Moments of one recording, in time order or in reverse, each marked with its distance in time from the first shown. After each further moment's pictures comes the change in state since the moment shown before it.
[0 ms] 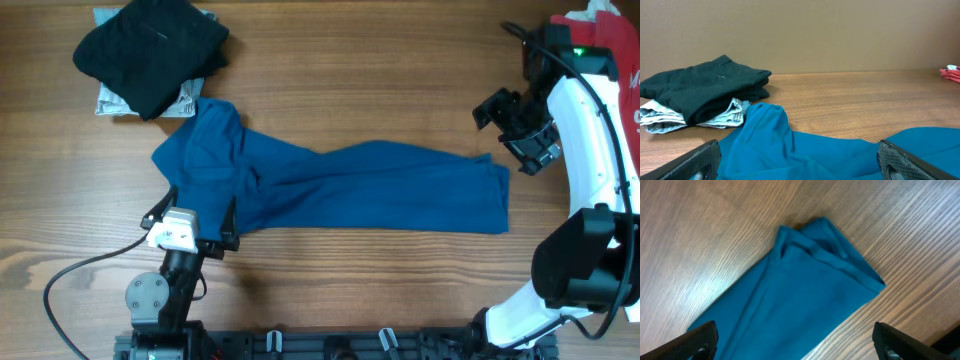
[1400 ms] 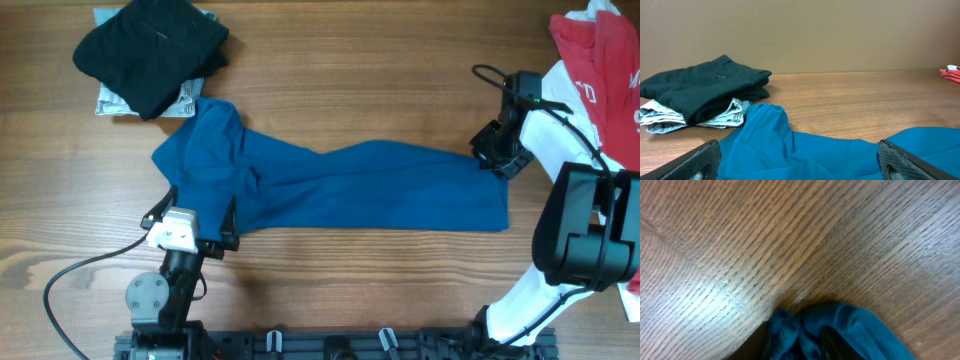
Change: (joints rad) left arm 0.000 0.000 0.000 0.000 0.000 0.000; right arm -0.046 0.117 -0.398 0.624 0.022 -0.165
